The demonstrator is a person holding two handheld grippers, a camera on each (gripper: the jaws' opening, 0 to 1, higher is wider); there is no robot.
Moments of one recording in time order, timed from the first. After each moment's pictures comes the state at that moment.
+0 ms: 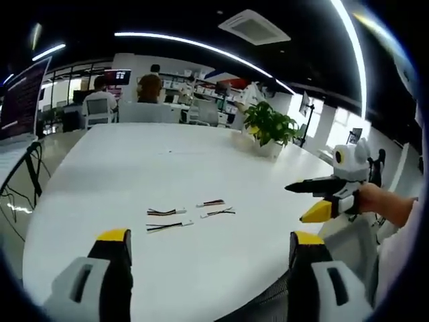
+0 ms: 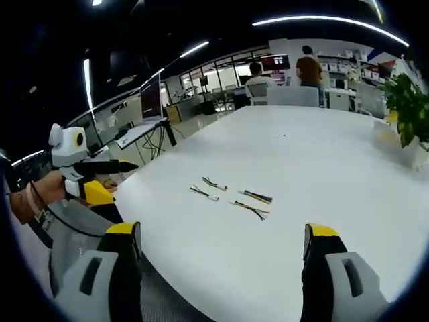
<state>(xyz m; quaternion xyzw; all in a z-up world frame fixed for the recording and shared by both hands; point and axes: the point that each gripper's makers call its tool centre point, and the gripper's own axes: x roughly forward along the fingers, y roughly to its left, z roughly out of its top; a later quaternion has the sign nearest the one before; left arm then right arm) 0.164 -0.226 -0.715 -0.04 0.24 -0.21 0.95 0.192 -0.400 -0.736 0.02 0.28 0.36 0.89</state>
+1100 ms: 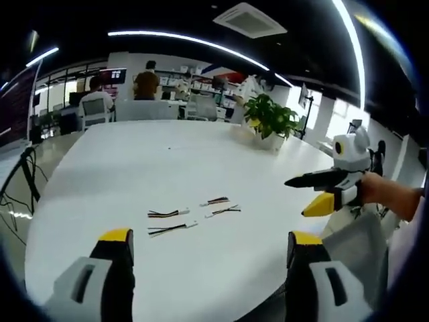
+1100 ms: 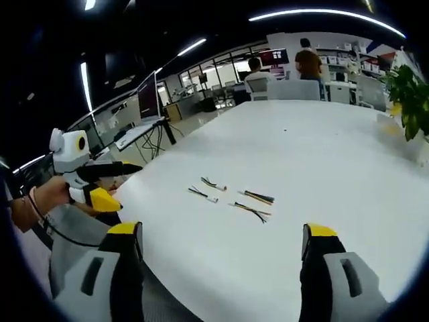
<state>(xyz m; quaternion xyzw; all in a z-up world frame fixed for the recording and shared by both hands) 0.183 -0.231 -0.726 -0.03 0.25 -0.22 0.94 0.205 -0.392 -0.741 0.03 0.30 0.37 0.88</state>
